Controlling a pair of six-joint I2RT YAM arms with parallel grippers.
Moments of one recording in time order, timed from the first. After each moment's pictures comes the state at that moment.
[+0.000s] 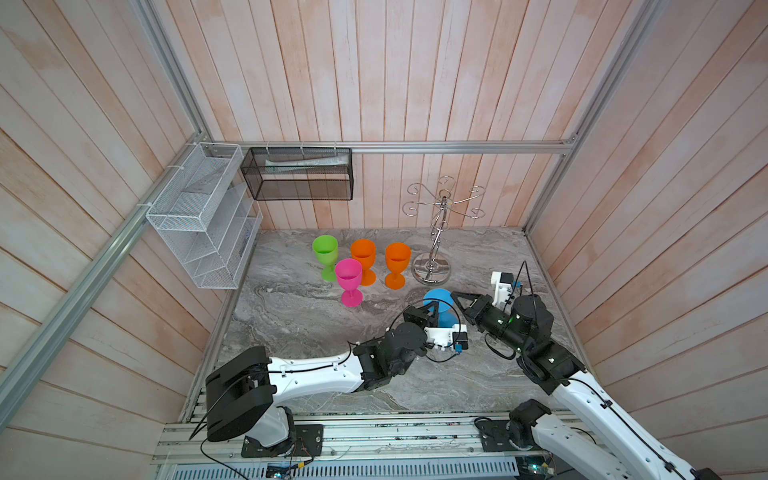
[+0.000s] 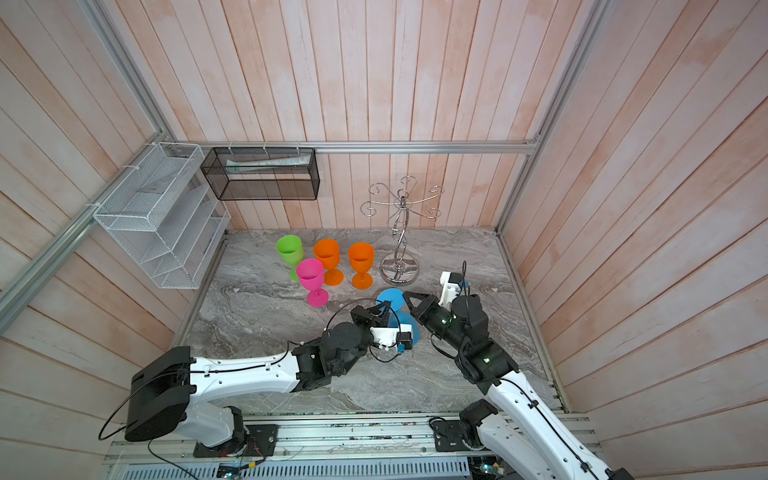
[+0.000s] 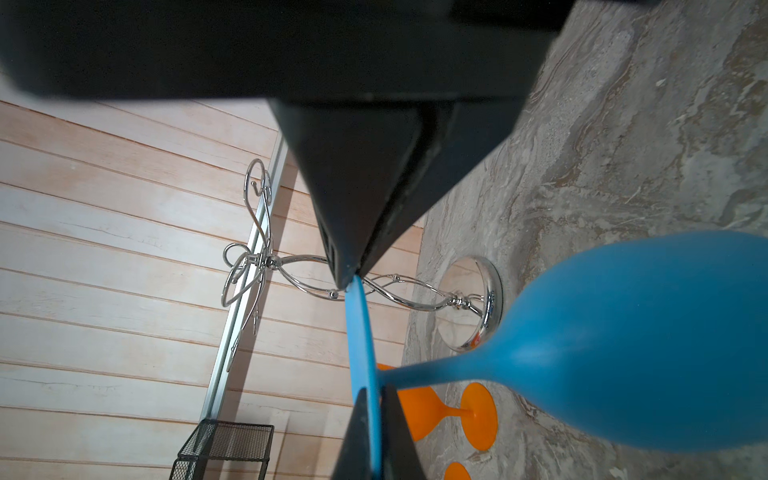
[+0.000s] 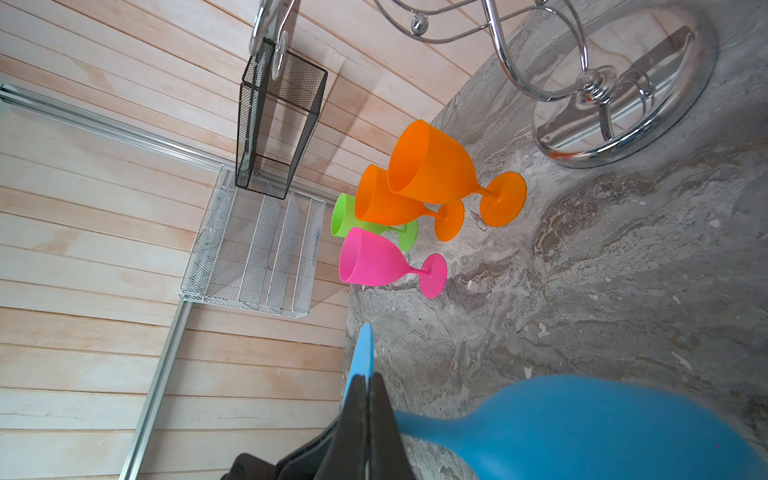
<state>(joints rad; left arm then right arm) -1.19 1.51 0.89 0.49 -0.56 1.16 0.50 0.75 0.63 -0.09 -0.21 1.13</state>
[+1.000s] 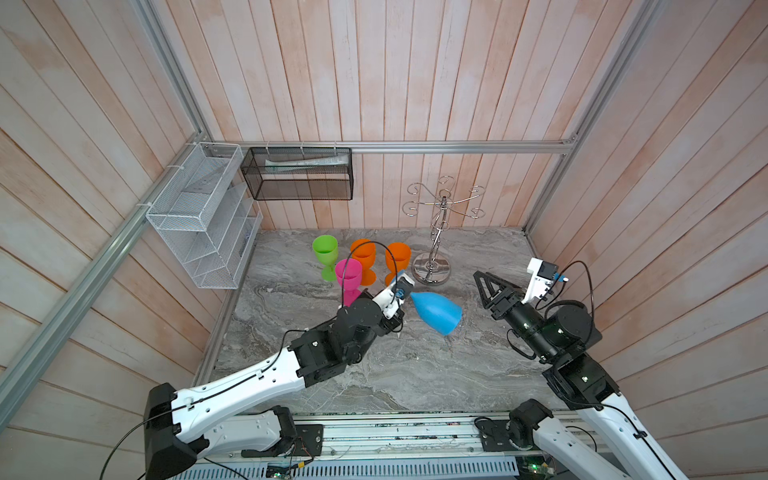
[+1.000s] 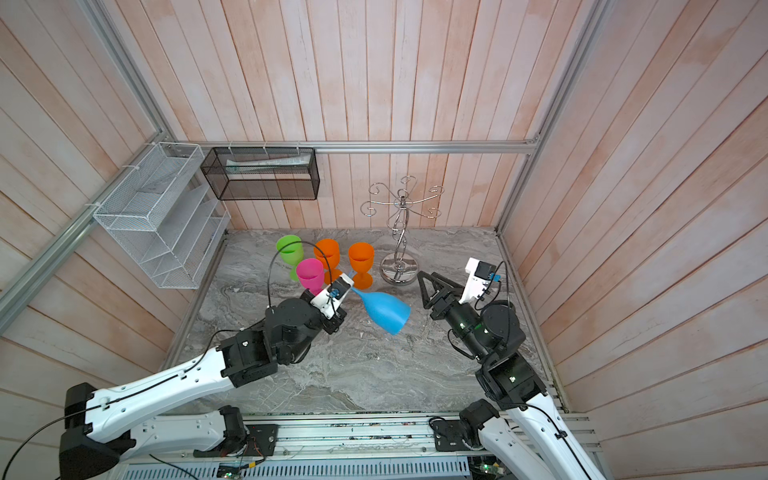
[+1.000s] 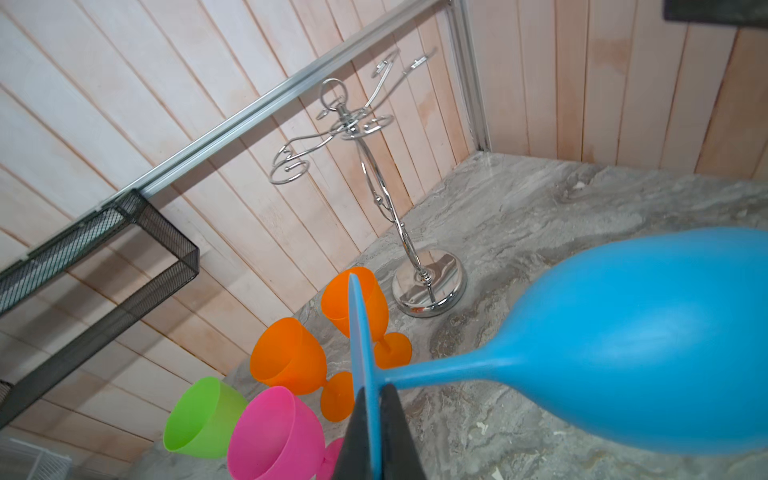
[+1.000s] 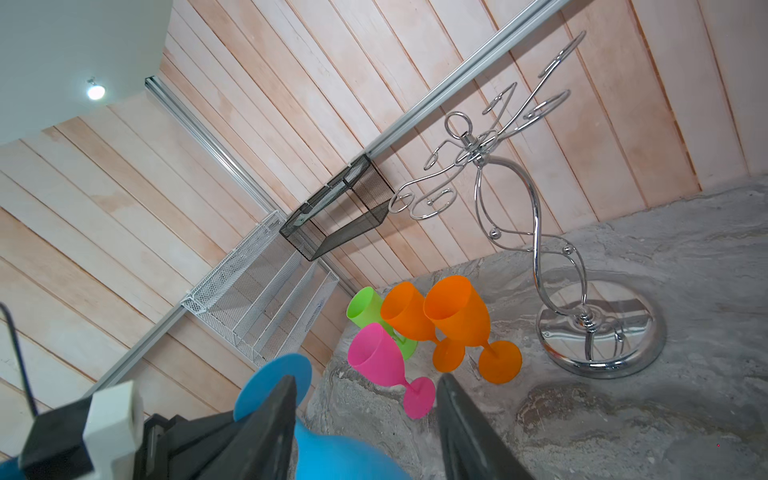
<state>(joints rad) -1.04 1.09 1.01 -0.16 -0.51 0.22 0.51 0.59 0.75 -0.07 -0.07 0.70</state>
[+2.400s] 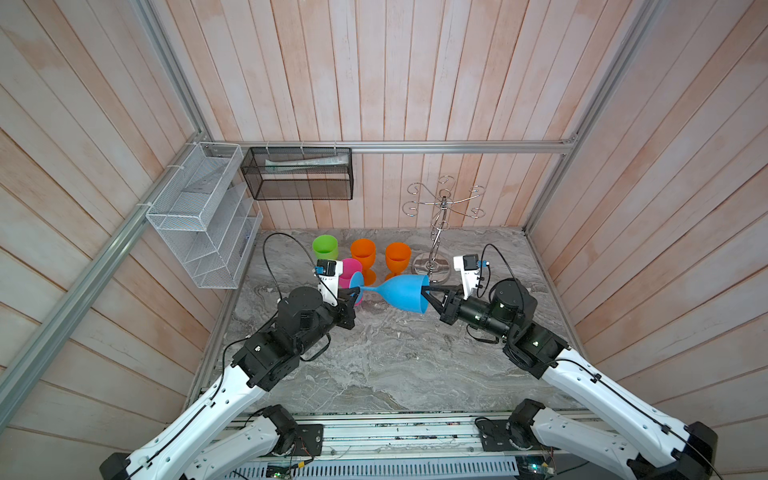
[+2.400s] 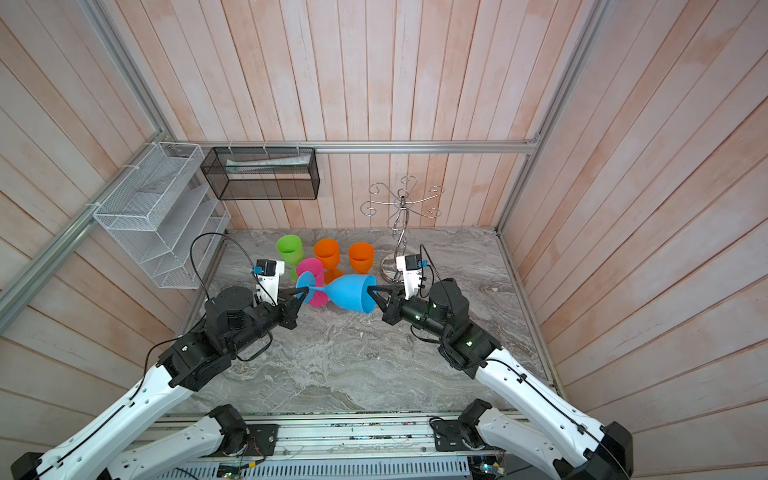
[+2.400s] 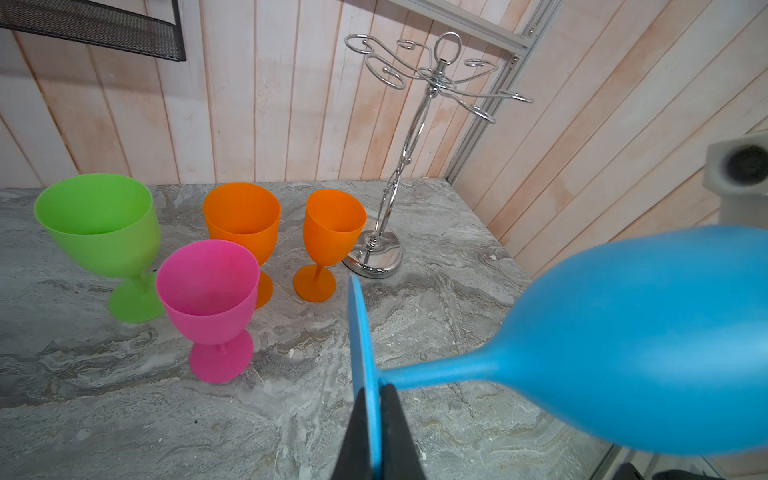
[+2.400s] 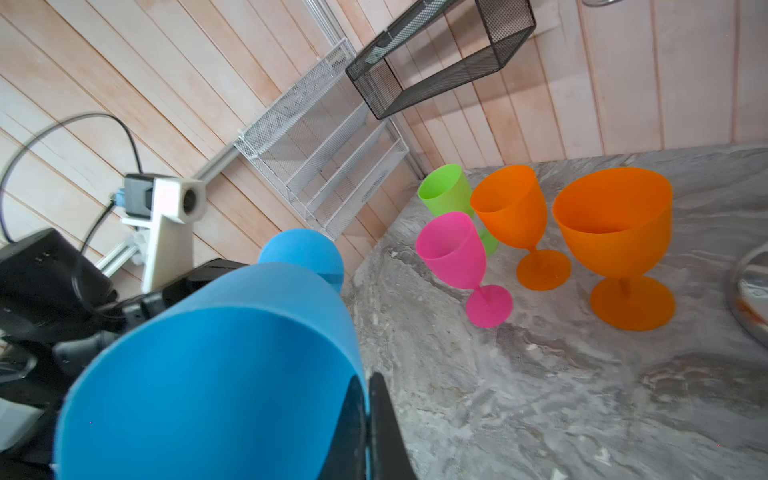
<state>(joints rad) -0.71 0.85 0.94 -0.39 -0.09 -0.36 0.73 0.95 0.83 0.02 -0.30 0.61</state>
